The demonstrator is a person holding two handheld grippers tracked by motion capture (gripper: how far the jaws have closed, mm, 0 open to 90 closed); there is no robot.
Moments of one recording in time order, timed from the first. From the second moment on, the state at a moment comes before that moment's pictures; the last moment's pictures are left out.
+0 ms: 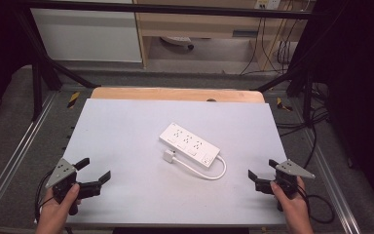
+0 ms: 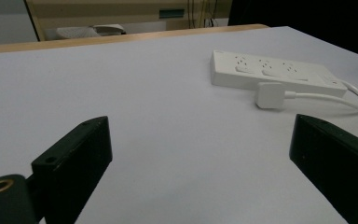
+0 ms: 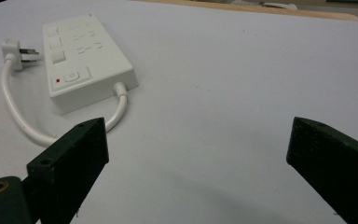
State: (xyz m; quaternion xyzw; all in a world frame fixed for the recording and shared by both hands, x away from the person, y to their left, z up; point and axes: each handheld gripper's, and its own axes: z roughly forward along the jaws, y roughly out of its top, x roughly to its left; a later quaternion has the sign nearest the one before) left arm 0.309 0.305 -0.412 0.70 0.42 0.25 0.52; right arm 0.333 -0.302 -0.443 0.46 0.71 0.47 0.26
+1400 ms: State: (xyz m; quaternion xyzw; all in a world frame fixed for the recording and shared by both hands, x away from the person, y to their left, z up) left arm 0.309 0.302 -0.414 0.71 0.42 0.24 0.51; right arm 0.327 -0.293 -0.430 0.46 0.71 0.47 0.24
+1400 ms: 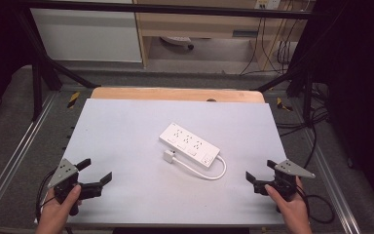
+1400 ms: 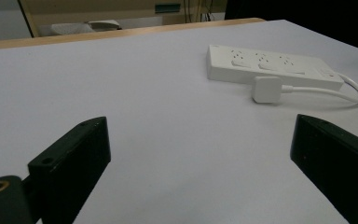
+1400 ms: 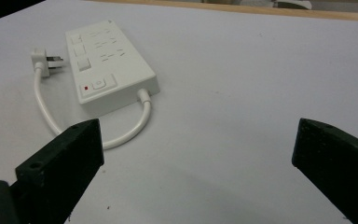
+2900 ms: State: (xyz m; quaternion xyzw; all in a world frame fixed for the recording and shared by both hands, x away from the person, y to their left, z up) left arm 0.311 0.301 -0.417 0.72 0.42 0.24 0.50; right arm 0.354 -0.266 -0.390 0.43 0.72 0.49 0.21
